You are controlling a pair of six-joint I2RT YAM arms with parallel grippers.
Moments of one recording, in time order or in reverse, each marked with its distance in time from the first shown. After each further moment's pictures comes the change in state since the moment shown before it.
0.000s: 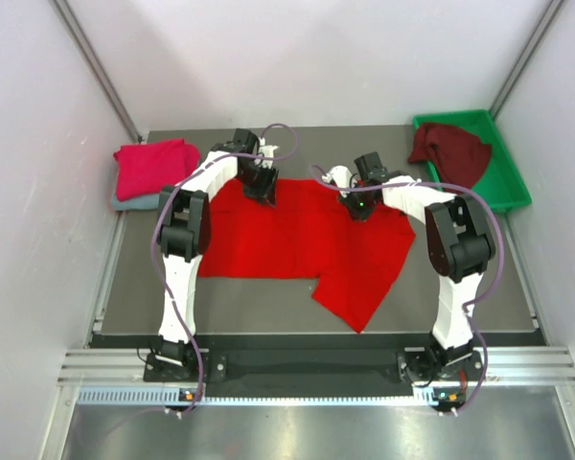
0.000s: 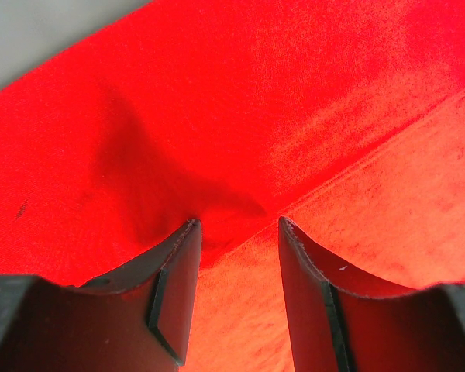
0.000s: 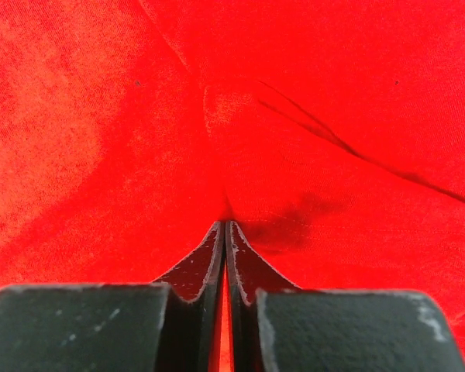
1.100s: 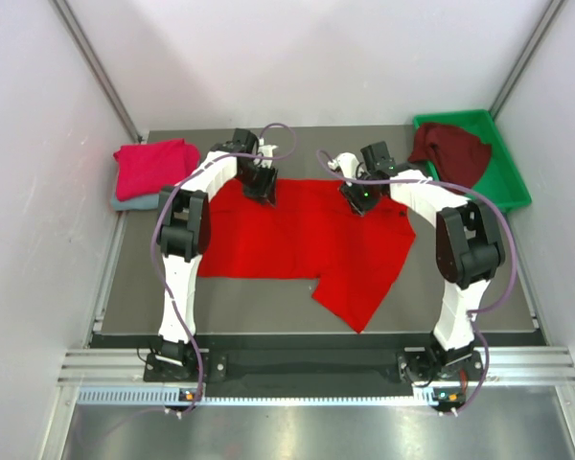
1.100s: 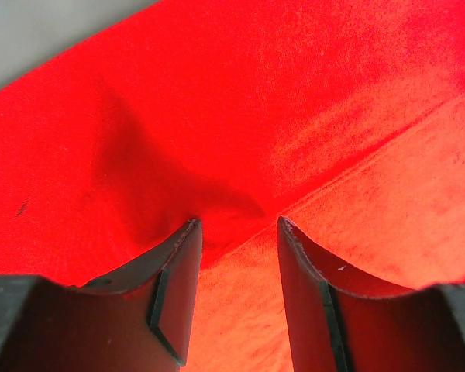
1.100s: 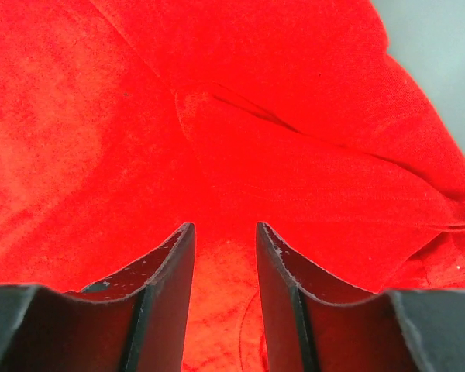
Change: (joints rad) left arm 0.000 0.000 -0.002 0.006 0.006 -0.021; right arm -0.019 -0.074 0.040 -0.052 0.020 0.071
